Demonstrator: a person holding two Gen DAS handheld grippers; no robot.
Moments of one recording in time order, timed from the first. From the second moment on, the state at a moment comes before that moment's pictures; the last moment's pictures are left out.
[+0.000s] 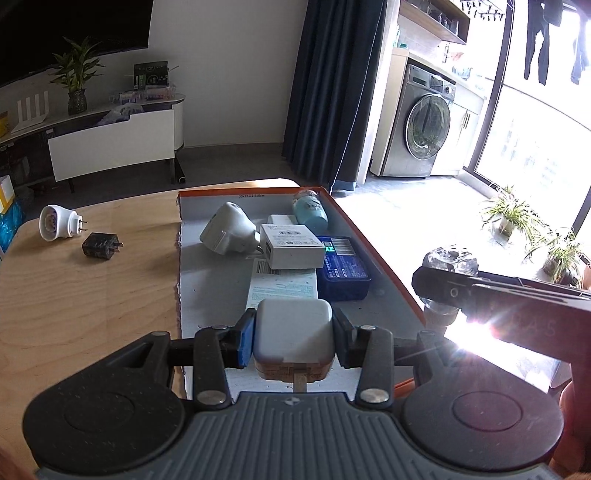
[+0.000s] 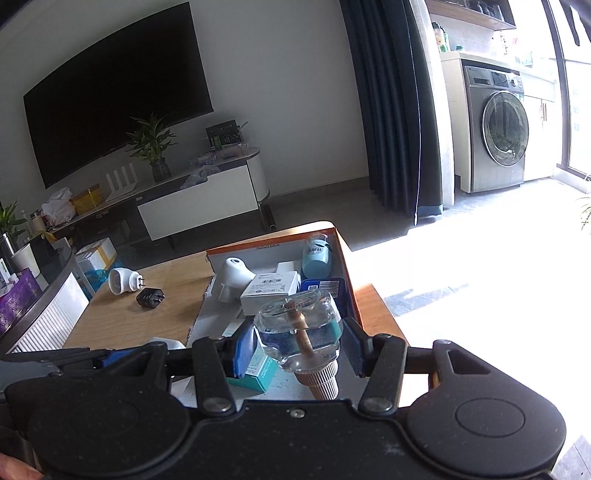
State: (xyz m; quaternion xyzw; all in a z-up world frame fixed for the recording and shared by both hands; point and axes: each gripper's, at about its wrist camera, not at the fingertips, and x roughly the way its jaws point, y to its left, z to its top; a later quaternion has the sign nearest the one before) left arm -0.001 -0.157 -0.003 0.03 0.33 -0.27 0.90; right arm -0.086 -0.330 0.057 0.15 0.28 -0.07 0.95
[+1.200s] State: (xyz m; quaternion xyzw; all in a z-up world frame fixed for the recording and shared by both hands) left arm 0.021 -0.186 -0.010 0.04 0.35 -0.30 0.89; right arm -0.045 -0.345 0.048 0.15 0.31 -0.07 0.94
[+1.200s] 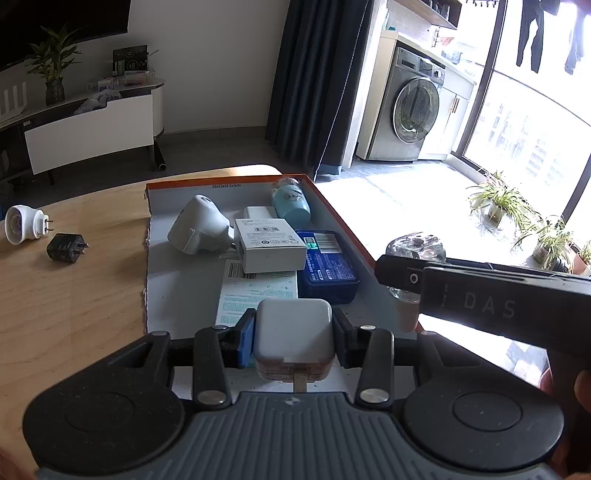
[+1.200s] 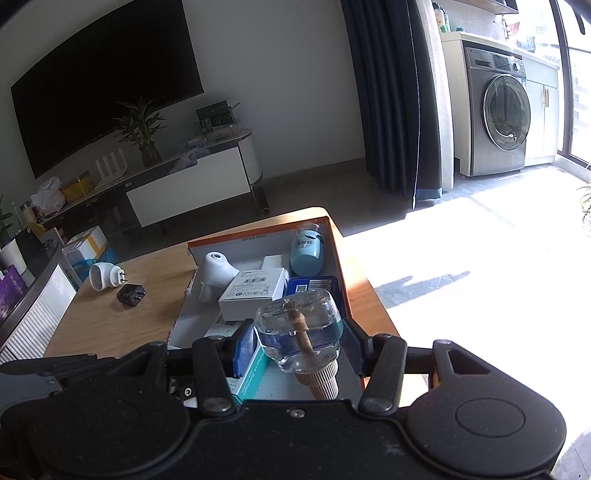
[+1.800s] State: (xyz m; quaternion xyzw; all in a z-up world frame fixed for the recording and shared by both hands) left arm 0.042 -0.192 -0.004 0.04 0.35 -0.29 0.89; right arm -0.015 -0.349 0.056 0.14 0.31 -0.07 0.94
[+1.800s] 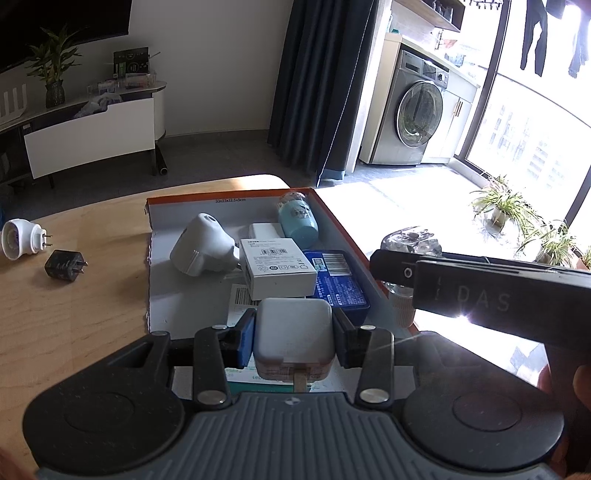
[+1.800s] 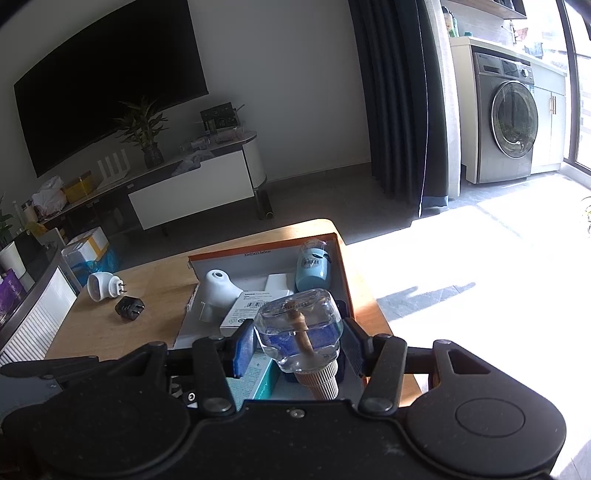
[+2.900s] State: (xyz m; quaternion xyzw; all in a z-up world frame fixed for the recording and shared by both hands) left arm 0.072 -0.205 -0.012 0.03 0.37 -0.30 0.88; right arm 0.057 -0.363 0.051 0.12 0.29 -0.05 0.95
